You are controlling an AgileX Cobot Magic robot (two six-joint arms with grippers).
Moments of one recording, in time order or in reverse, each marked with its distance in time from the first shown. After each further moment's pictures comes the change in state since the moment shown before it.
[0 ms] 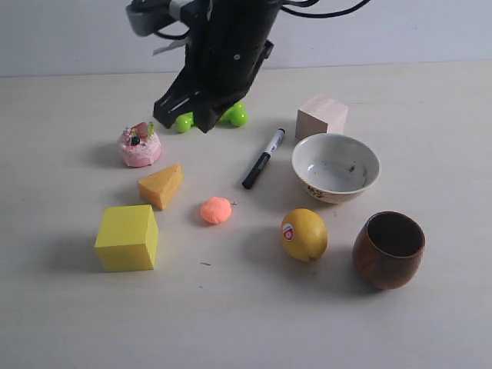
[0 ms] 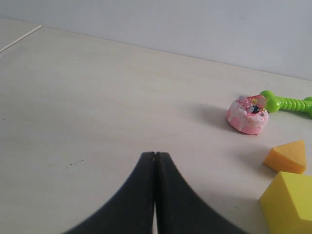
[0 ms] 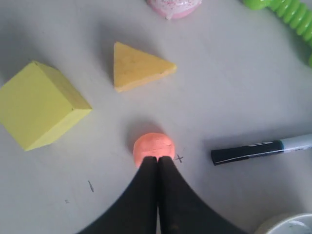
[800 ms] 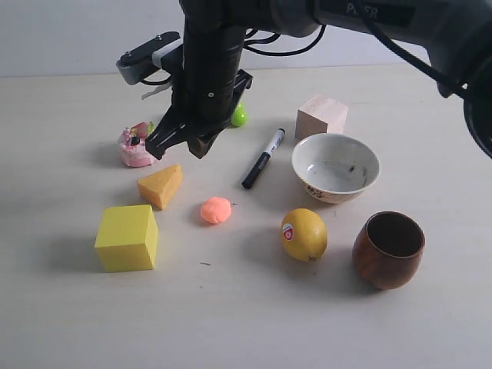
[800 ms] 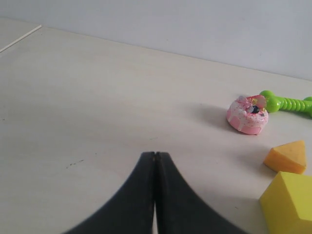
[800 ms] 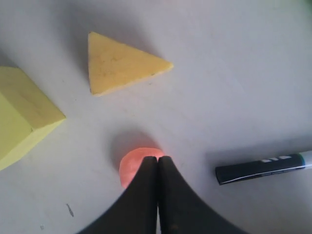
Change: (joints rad) left arm 0.000 0.000 0.000 0.000 0.000 0.000; right arm 0.019 0.189 -0.138 -0.060 0.047 0.048
